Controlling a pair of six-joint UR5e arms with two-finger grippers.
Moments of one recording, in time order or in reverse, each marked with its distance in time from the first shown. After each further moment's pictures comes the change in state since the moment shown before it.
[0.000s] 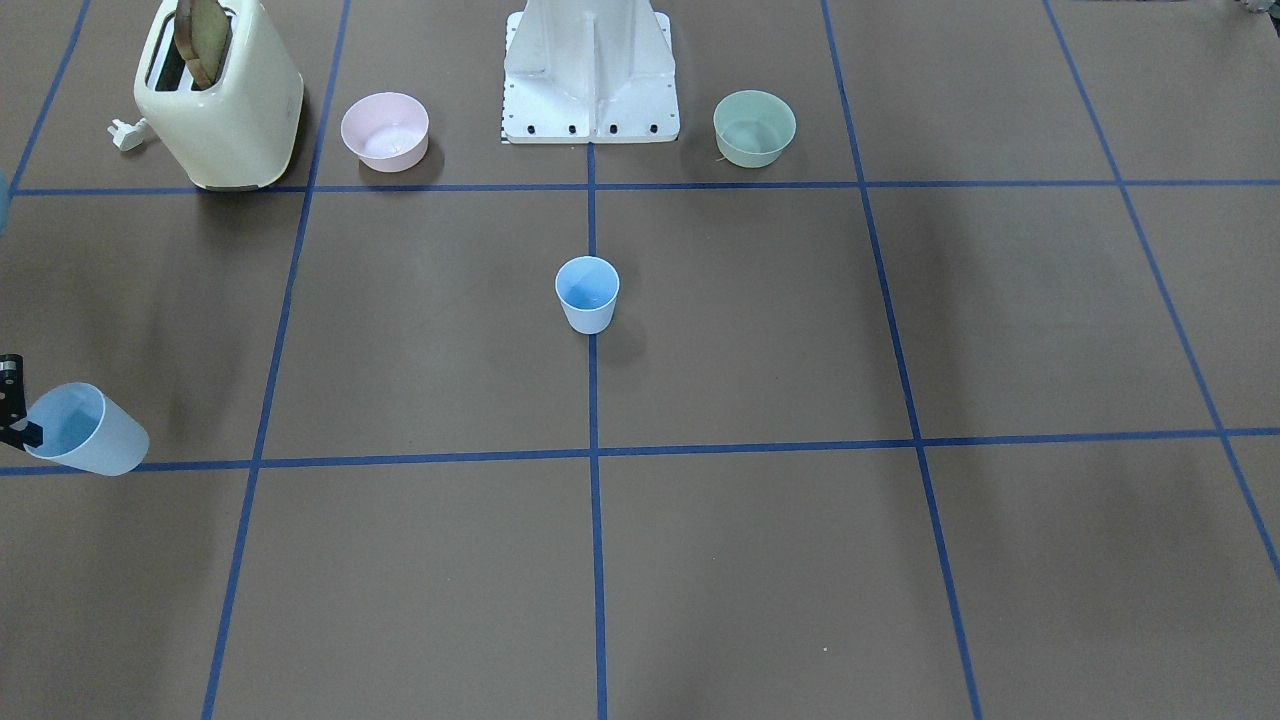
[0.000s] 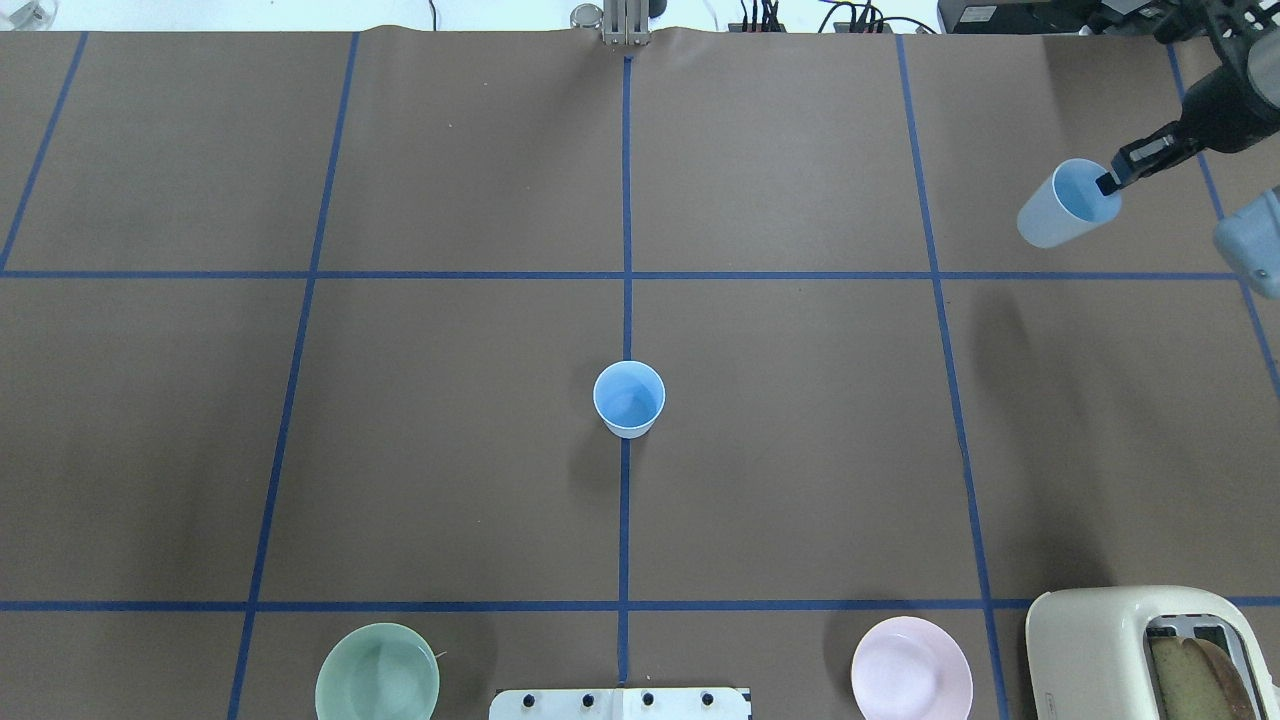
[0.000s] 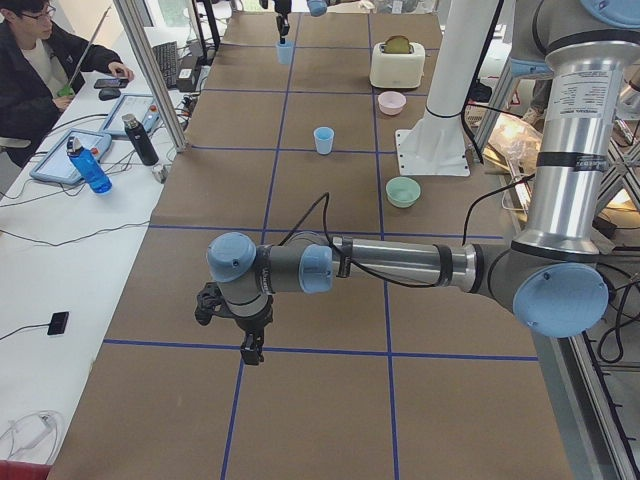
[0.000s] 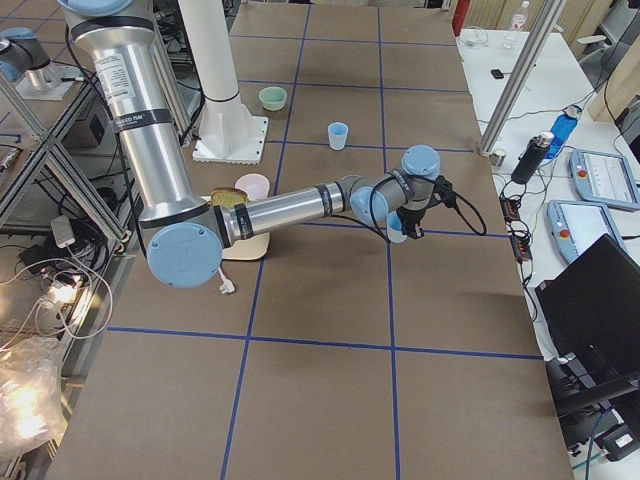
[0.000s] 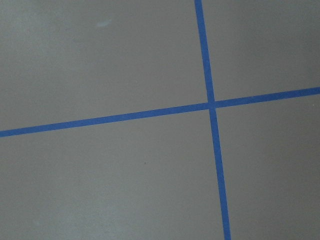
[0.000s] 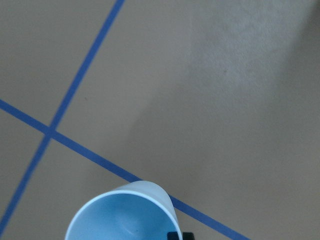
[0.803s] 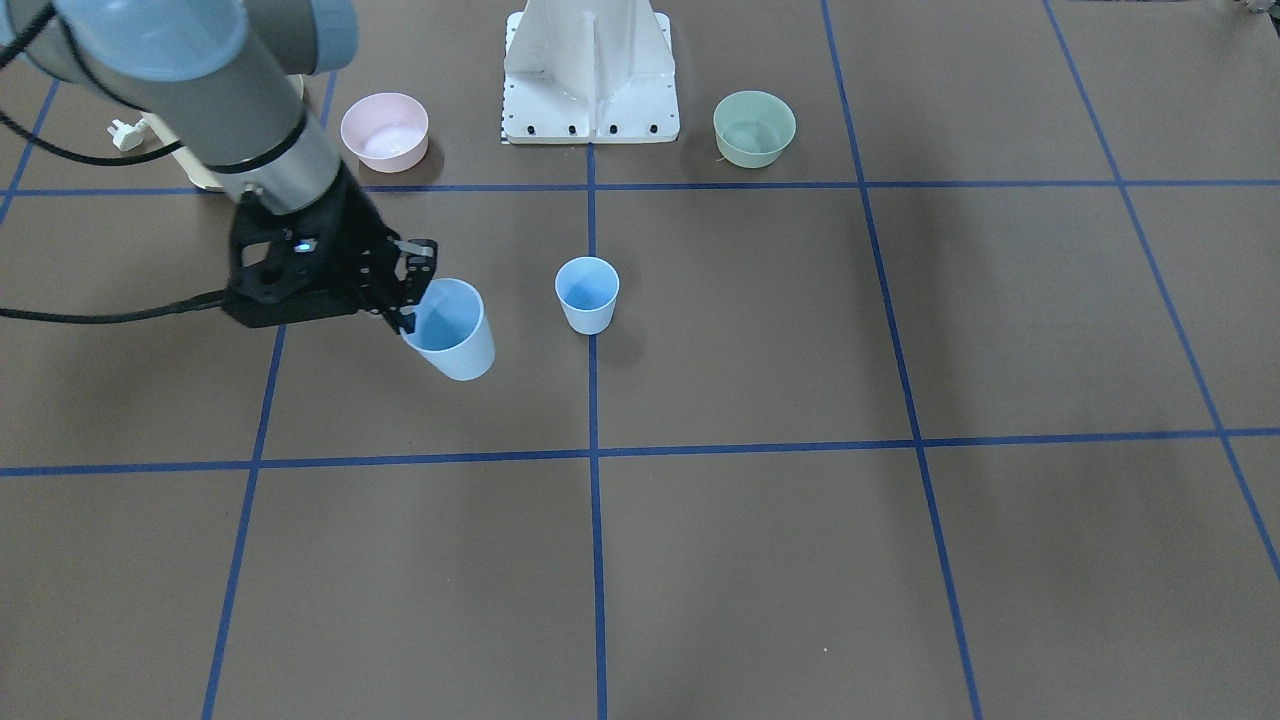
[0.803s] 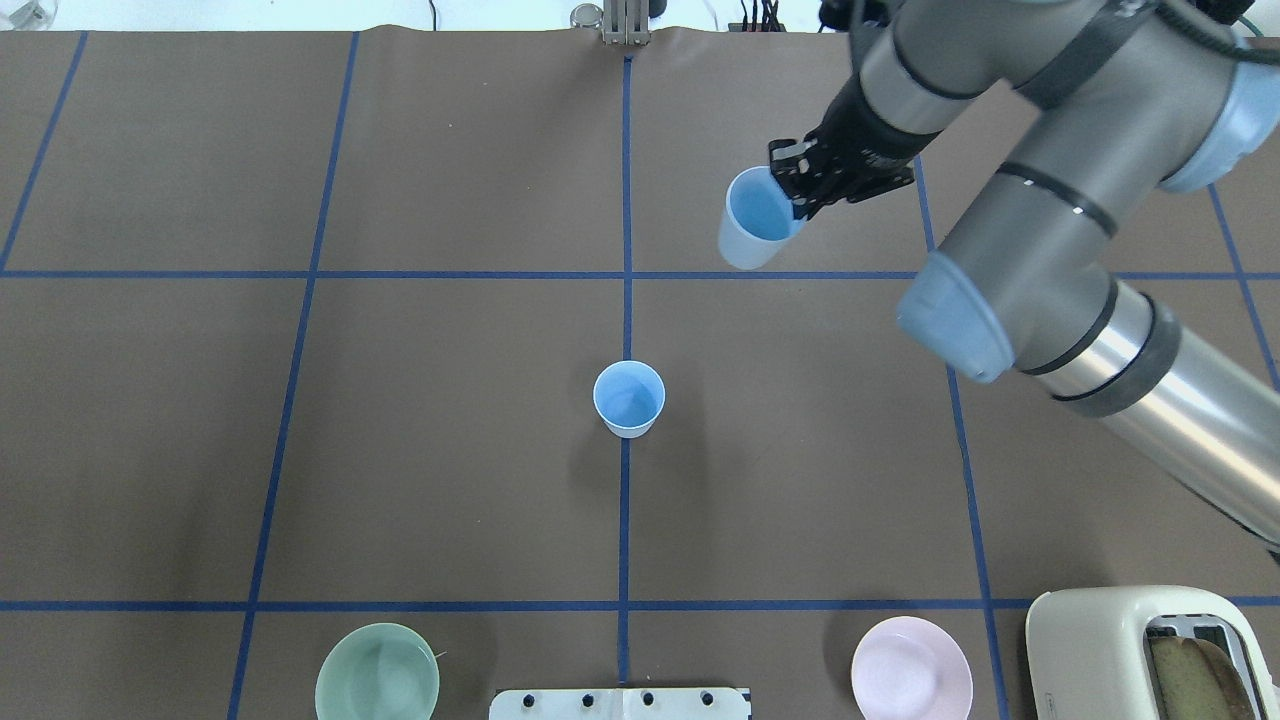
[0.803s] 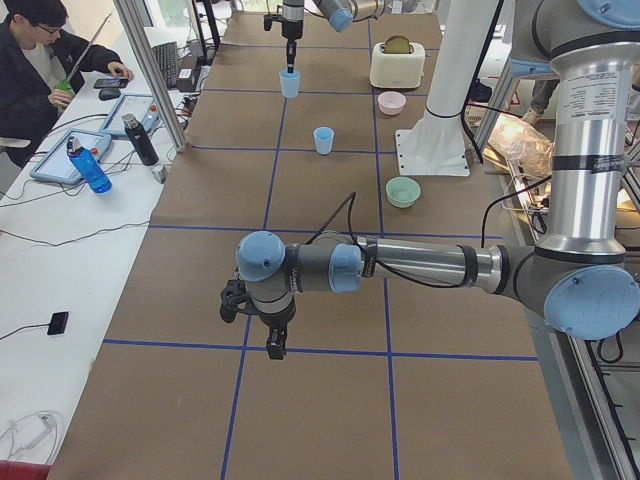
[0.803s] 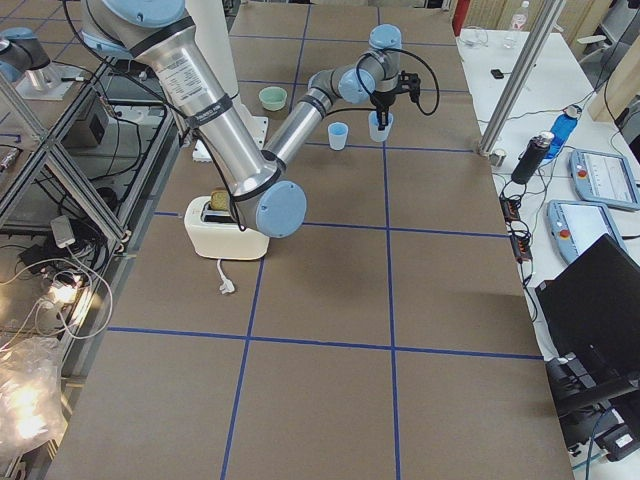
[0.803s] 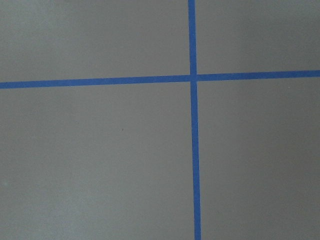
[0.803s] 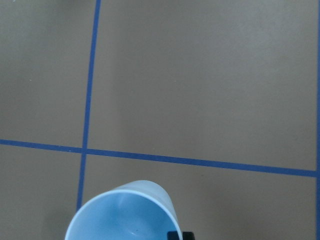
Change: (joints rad) left arm 0.004 0.077 -0.081 -0.001 -0.032 -0.028; right arm -0.430 0.393 0.232 -0.411 -0.305 0.726
